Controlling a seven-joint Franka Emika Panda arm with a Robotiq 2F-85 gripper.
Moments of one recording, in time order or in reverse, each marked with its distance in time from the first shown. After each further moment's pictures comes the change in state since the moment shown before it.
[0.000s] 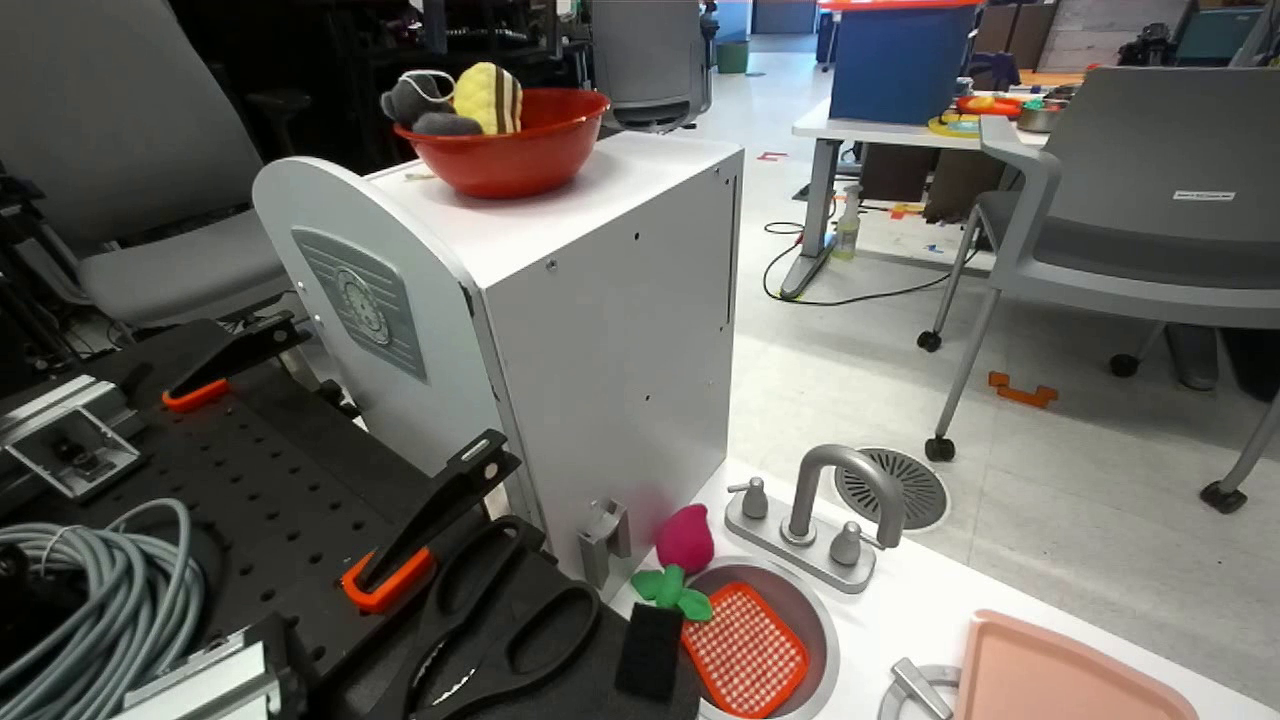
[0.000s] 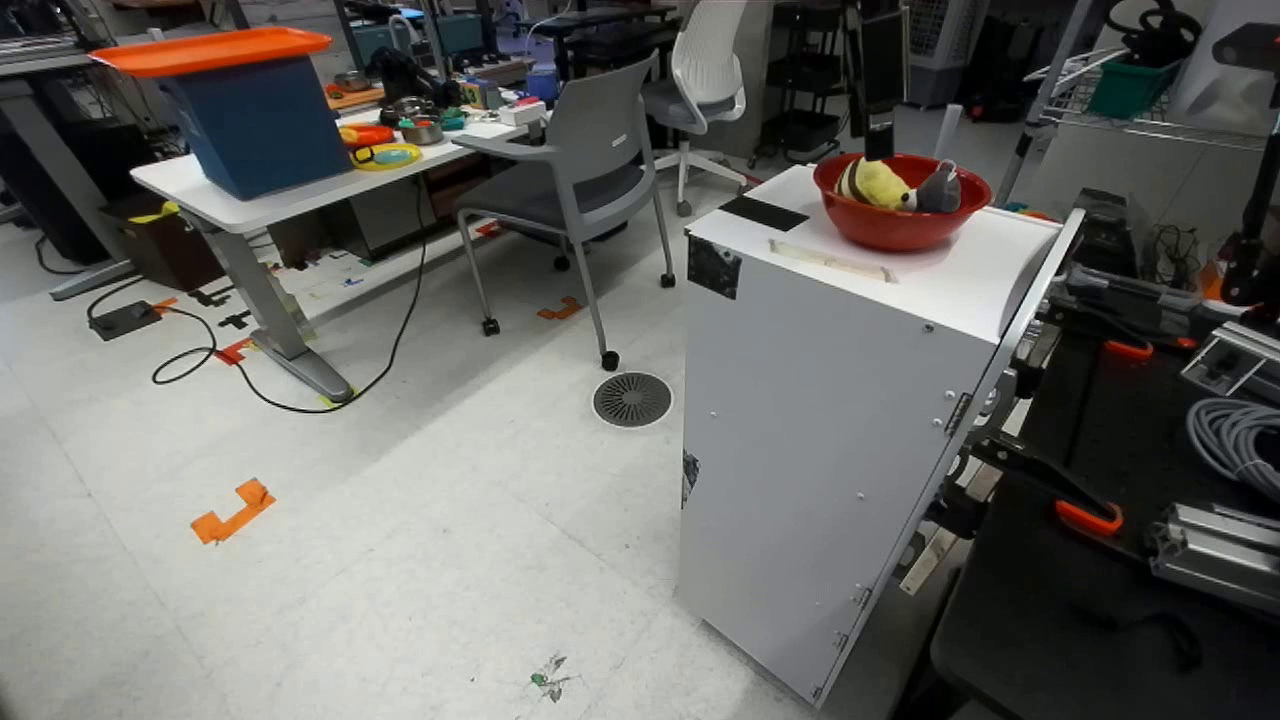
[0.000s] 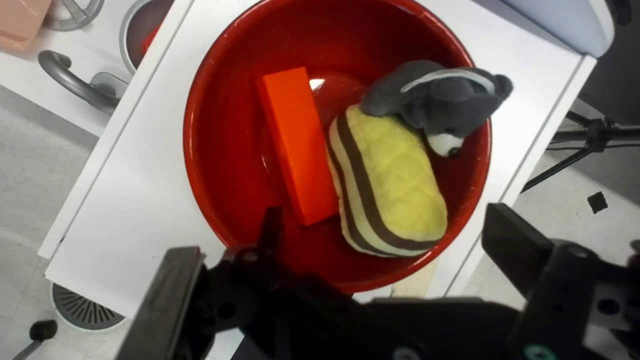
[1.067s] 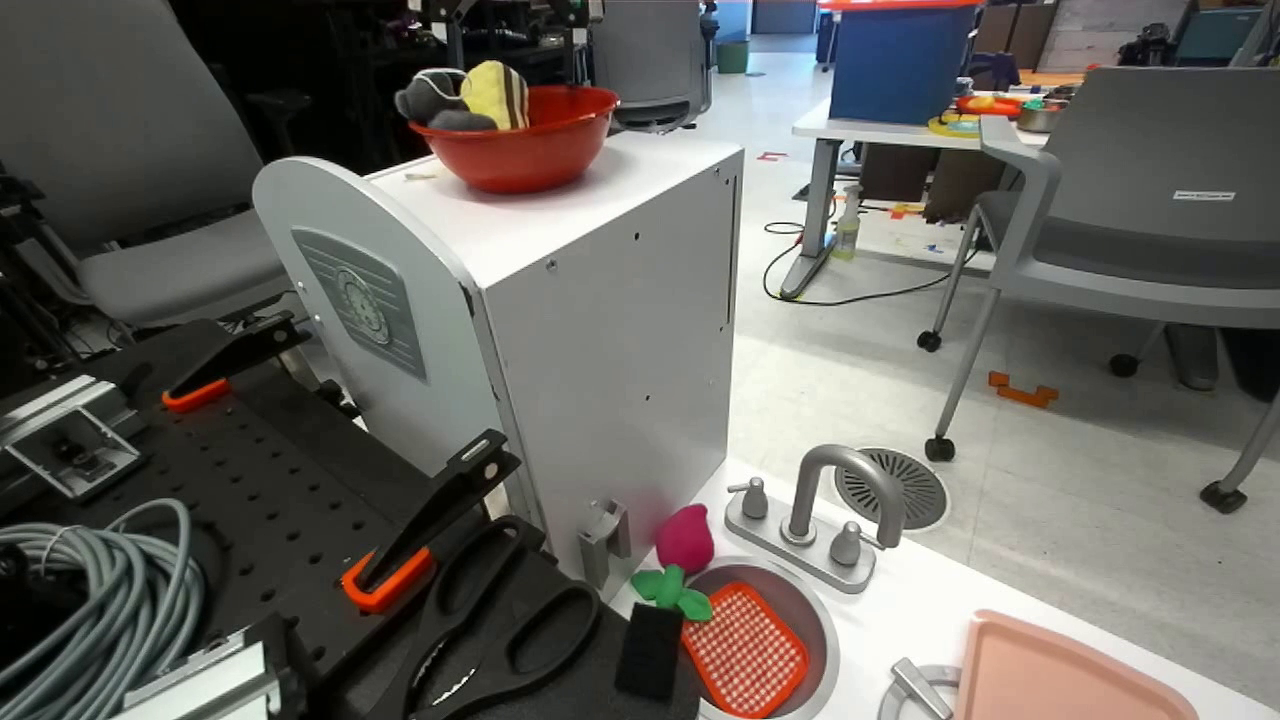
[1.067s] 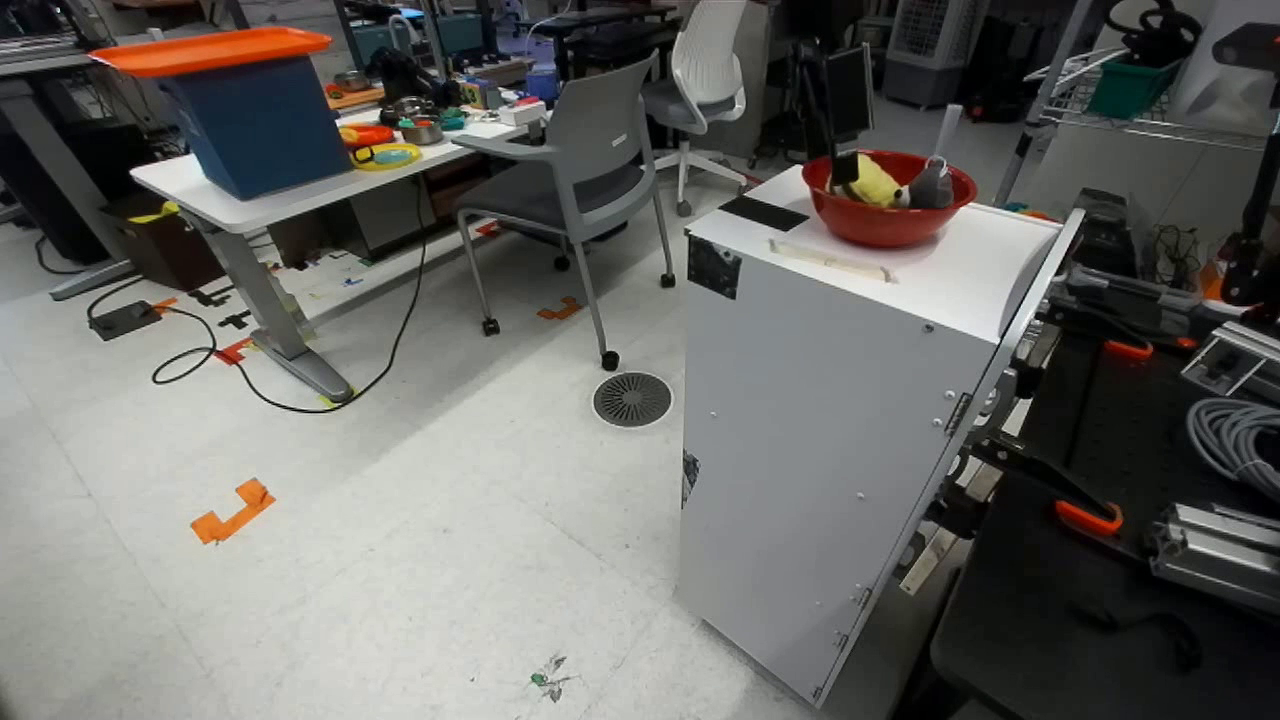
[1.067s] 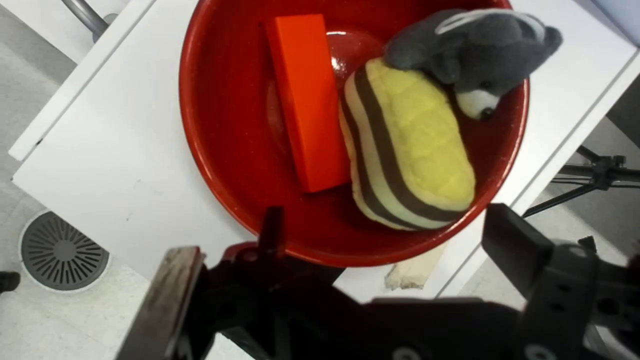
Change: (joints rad) arm 0.002 0.107 0.038 0.104 -0.057 0.000 -0.105
